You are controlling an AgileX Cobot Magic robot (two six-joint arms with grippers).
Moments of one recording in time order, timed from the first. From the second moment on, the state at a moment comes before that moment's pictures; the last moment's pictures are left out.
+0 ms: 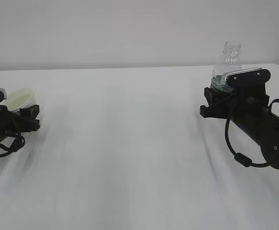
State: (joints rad) left arm -0.03 2.15 -0.69 0.10 -1.11 -0.02; right arm 0.21 2.05 -0.75 0.06 -1.01 -0.10
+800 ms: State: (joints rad) left arm -0.03 2.15 -0.69 0.10 -1.09 -0.02; right arm 0.21 2.05 -0.75 0.06 -1.01 -0.10
